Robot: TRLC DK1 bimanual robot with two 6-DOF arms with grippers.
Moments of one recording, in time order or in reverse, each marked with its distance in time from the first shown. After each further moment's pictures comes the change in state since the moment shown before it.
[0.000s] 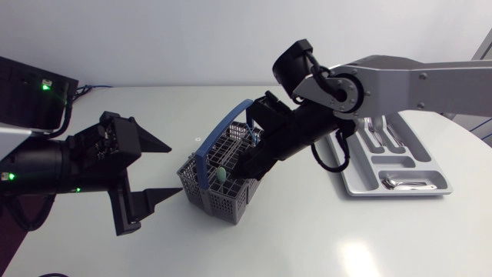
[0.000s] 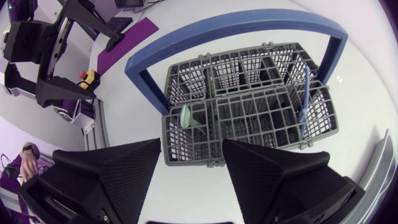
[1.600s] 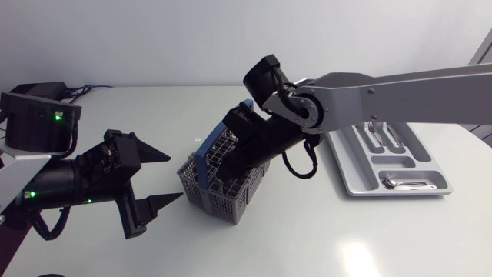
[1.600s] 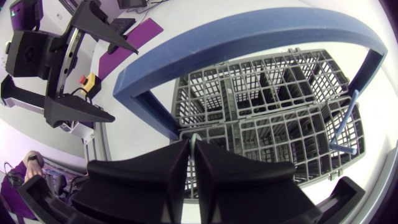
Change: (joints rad) left arm 0.095 0.000 -0.163 0.194 0.088 -0.007; right arm 0.080 0.106 0.028 0.124 0.011 0.088
